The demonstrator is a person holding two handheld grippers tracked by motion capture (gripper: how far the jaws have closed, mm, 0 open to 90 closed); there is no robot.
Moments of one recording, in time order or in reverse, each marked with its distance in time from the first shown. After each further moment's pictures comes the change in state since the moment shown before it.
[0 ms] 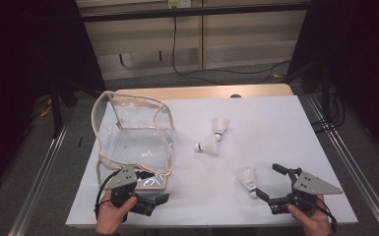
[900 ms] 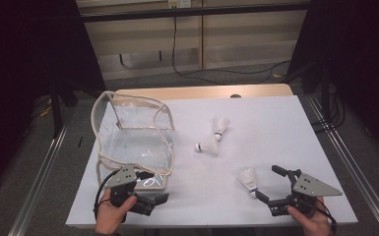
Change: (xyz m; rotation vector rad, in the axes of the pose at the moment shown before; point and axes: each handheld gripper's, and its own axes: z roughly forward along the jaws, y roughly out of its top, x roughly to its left) left arm 0.001 0.003 -0.001 0.018 0.004 -0.014; right arm 0.003 -0.004 -0.001 -0.002 0.008 0.002
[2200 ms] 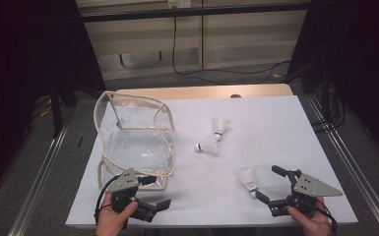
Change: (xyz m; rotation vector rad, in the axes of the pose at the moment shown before) left arm -0.013 -0.002 -0.002 0.020 -0.029 -0.032; right arm 0.000 0.000 -0.001 -0.004 0.005 0.007
